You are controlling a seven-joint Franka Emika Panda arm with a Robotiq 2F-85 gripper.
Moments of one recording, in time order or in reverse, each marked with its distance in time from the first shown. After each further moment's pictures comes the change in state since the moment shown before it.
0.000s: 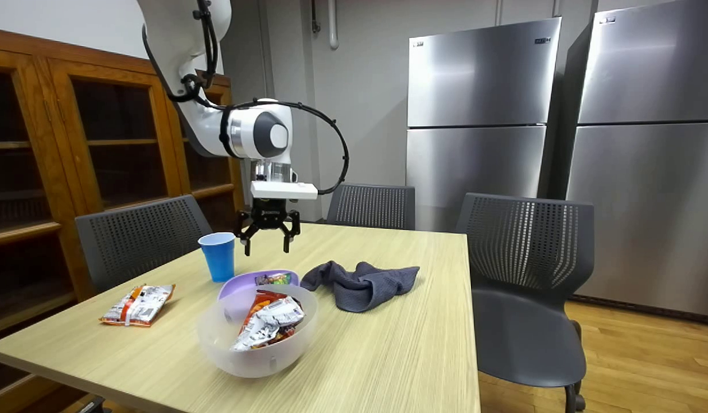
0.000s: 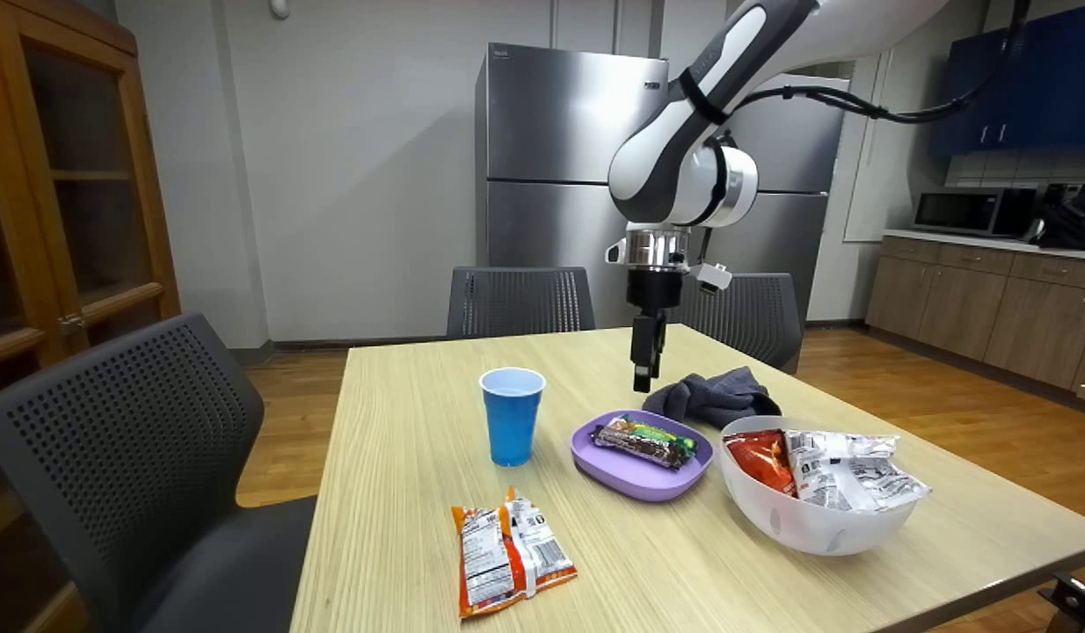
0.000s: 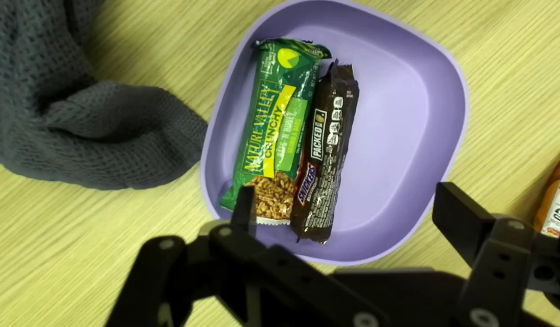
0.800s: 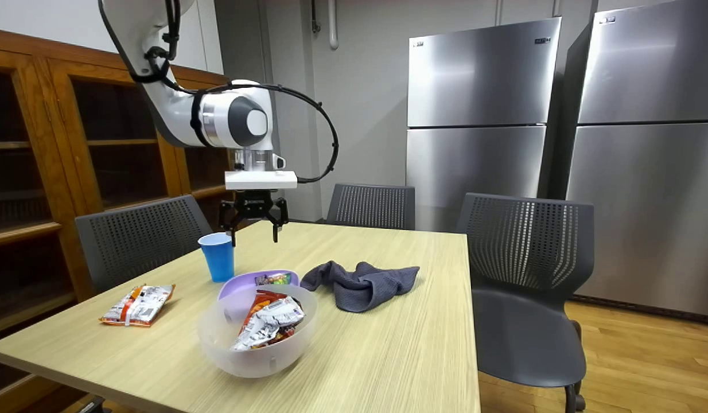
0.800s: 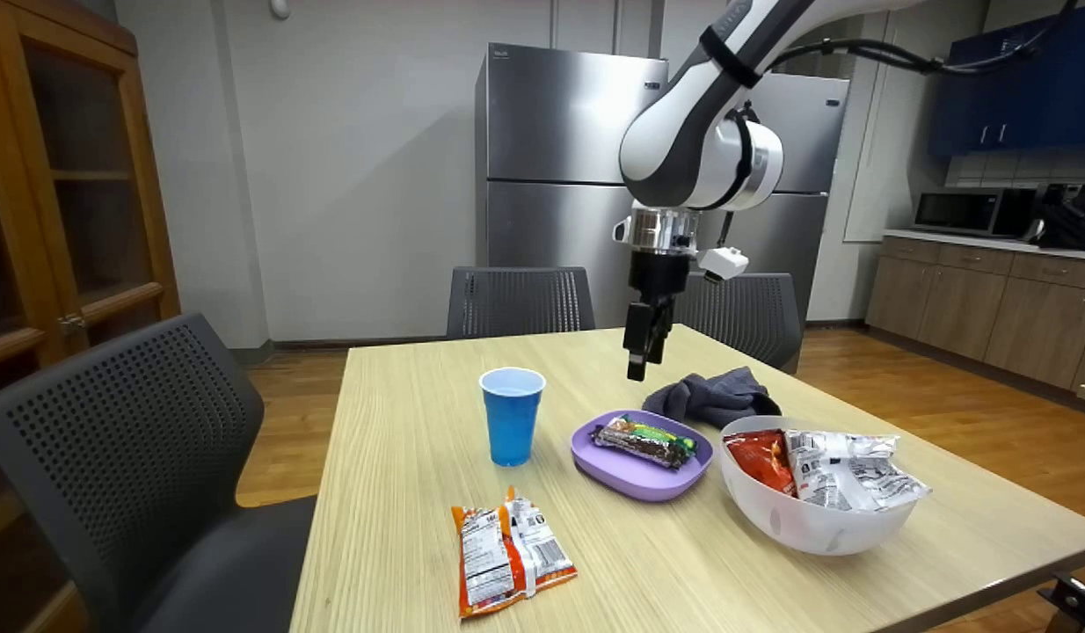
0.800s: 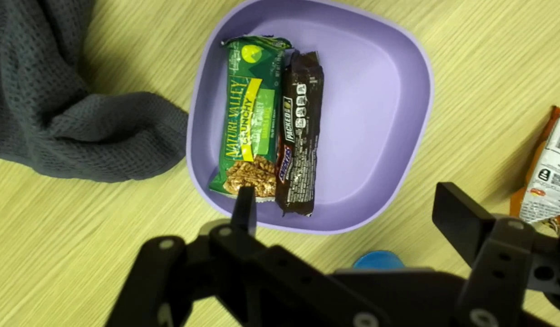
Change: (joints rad) arm 0.032 -0.151 0.003 -0.182 0.000 0.142 0.158
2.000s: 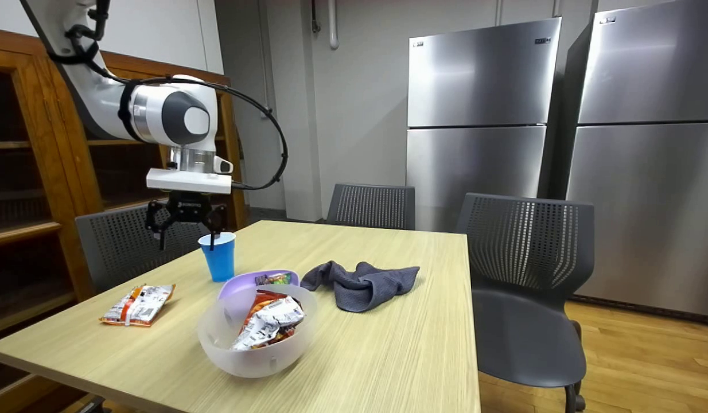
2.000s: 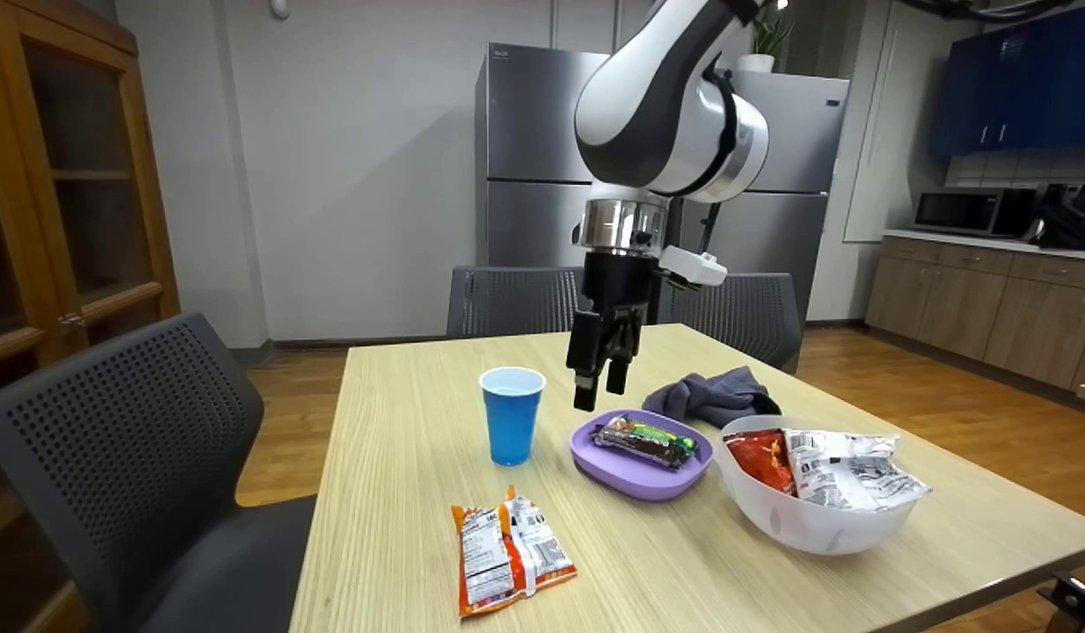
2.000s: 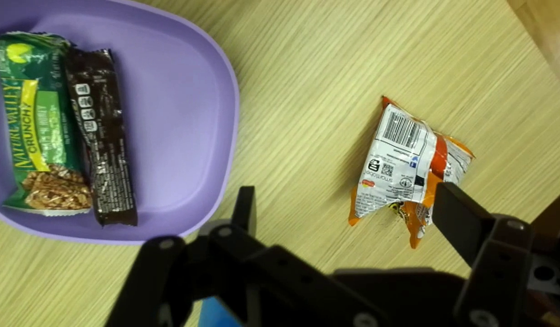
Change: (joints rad) arm 0.079 -0.104 0.115 -0.147 0.115 -0.010 0.129
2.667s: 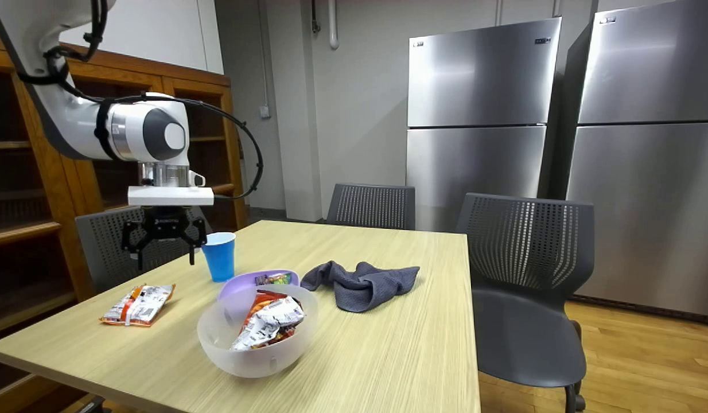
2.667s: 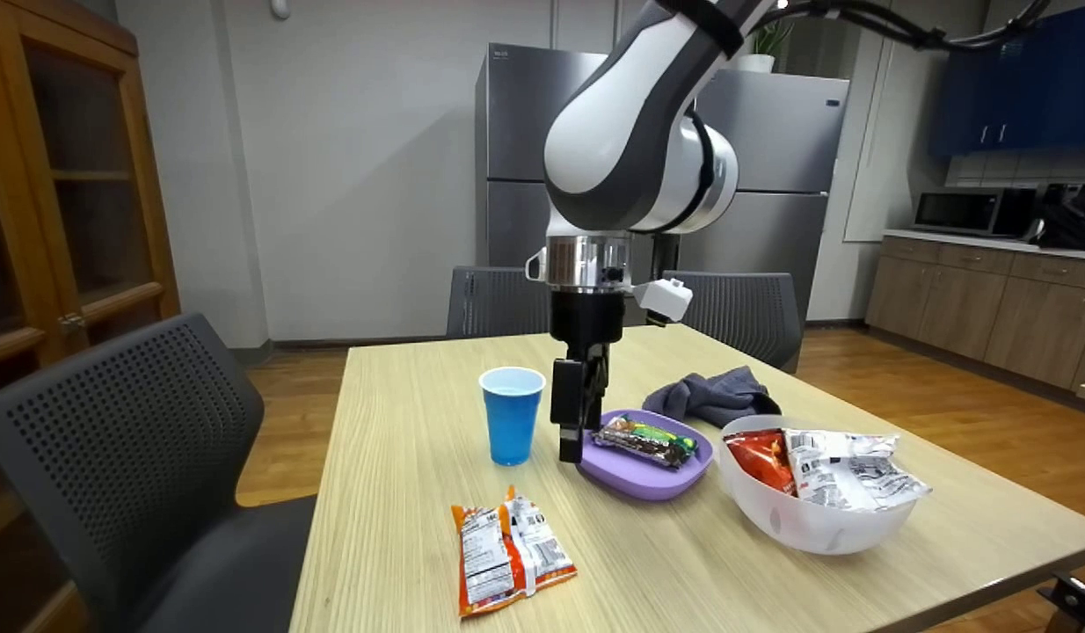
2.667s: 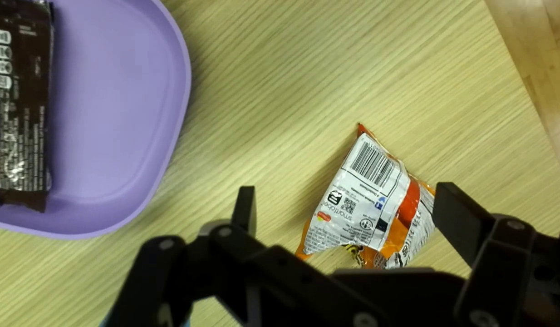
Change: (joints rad) arm 0.083 0.063 0.013 -0.002 -0.130 0.024 -0.011
